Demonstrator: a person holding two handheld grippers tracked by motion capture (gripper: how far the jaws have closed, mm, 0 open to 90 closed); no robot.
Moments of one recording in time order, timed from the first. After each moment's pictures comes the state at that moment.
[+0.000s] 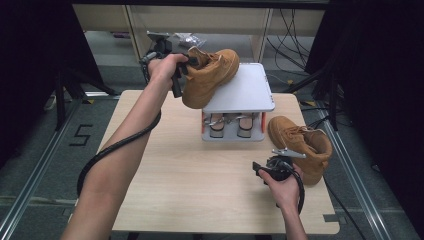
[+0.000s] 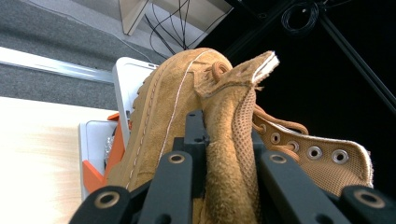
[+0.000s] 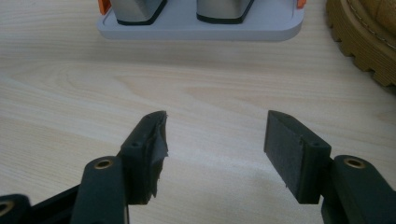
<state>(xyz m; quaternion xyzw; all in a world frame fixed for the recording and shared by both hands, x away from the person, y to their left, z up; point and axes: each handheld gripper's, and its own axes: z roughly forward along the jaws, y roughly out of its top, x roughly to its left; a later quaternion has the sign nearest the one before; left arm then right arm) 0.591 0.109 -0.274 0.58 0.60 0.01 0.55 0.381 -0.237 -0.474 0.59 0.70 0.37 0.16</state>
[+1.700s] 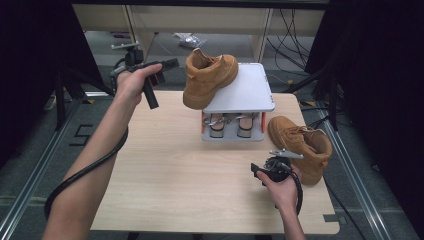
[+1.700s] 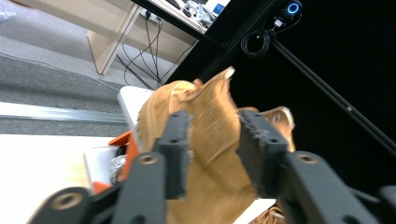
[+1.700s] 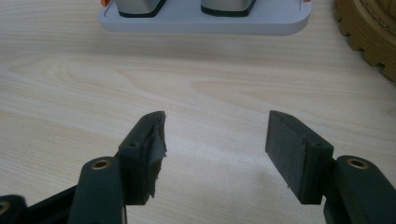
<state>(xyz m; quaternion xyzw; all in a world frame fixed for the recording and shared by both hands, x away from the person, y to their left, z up) 0.539 0.180 -0.289 0.58 0.52 0.05 0.63 0.378 -0.231 -0.475 0.59 0.70 0.37 0.15</state>
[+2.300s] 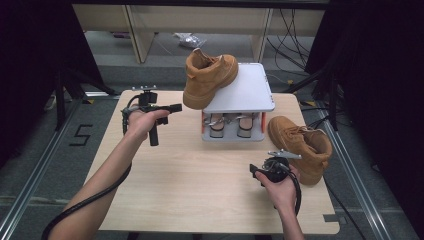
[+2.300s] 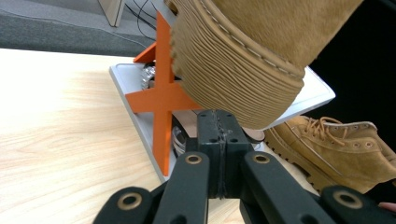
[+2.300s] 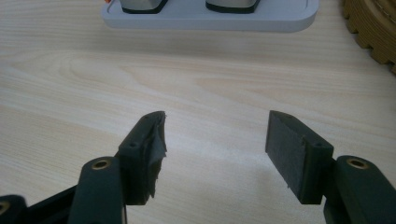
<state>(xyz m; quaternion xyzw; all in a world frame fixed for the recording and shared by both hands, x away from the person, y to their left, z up) 0.509 0.159 -0.379 0.66 0.50 0.04 0.56 0.379 -0.231 -0.477 0.57 0.72 0.37 0.16</state>
